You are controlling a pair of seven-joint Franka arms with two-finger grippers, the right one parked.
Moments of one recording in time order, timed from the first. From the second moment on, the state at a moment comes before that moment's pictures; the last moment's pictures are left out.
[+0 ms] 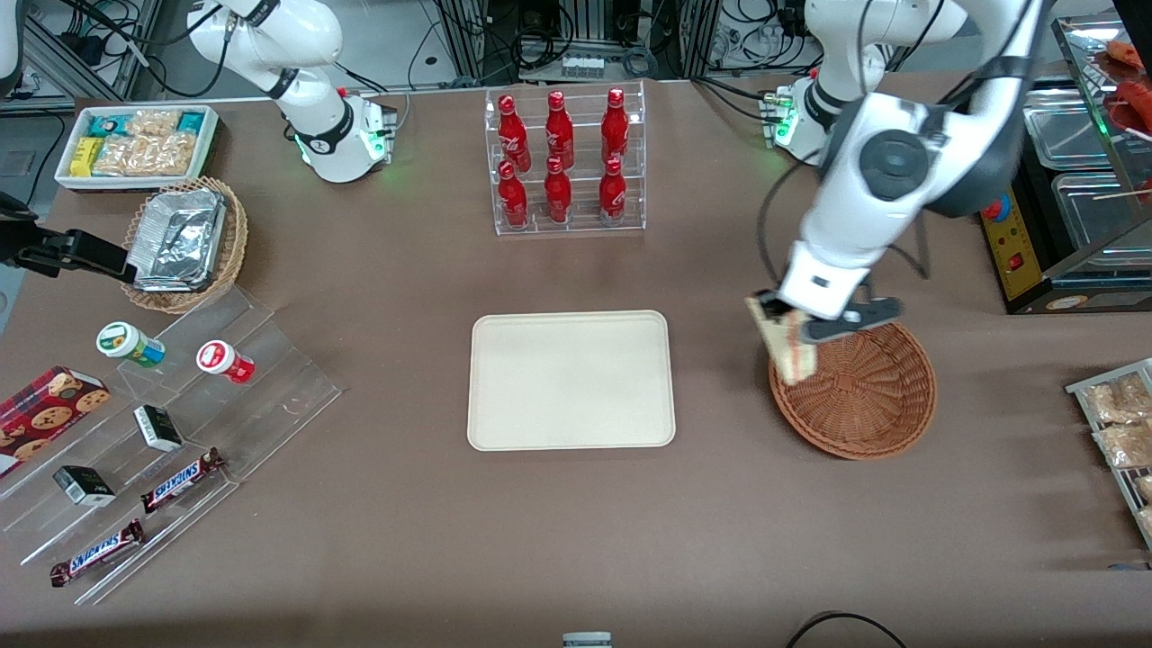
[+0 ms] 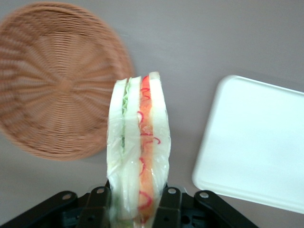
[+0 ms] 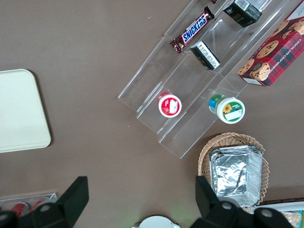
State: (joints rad) arm -0.15 0.09 -0.32 -1.97 0.03 2.08 -0.72
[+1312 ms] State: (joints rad) arm -0.54 0.81 -0.37 -1.43 0.42 2.28 -1.05
